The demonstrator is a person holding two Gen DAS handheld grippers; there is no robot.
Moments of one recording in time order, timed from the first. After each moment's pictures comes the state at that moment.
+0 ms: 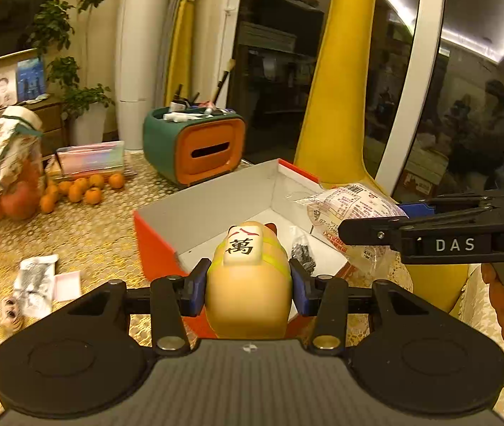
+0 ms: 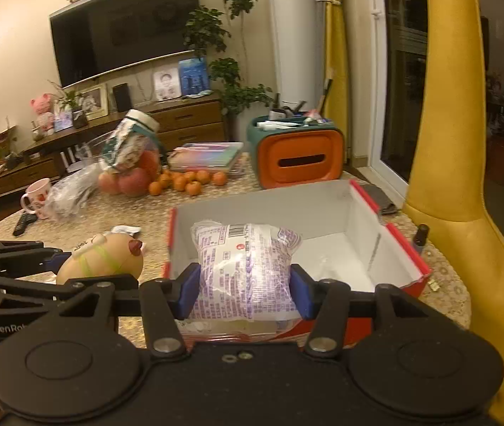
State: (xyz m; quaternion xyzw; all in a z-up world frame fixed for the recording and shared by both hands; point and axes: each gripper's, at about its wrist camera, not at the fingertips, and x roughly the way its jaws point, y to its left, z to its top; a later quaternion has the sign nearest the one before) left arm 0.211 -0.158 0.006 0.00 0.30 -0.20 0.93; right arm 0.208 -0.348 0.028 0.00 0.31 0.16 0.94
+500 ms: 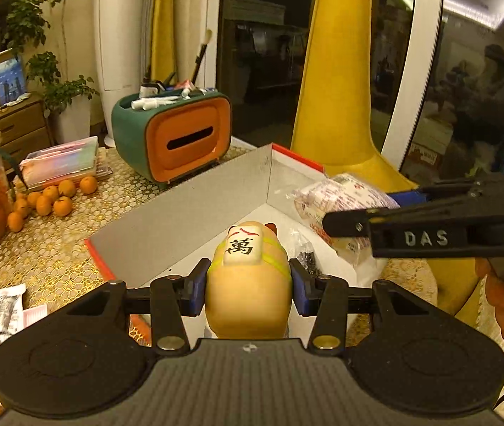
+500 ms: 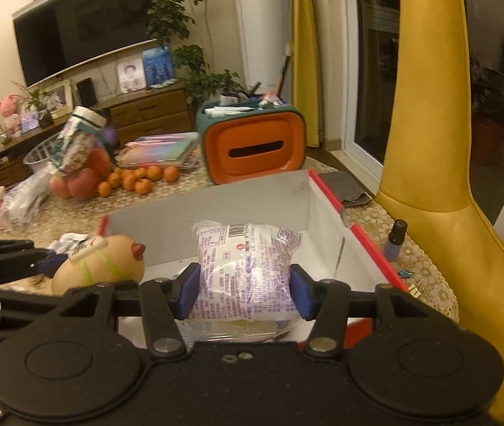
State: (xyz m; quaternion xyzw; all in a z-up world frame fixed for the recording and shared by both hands) left arm 0.282 -0.209 -0.018 0.04 0.34 -0.20 0.92; right arm 0.278 -0.376 0.000 0.02 0.34 0.12 0.93
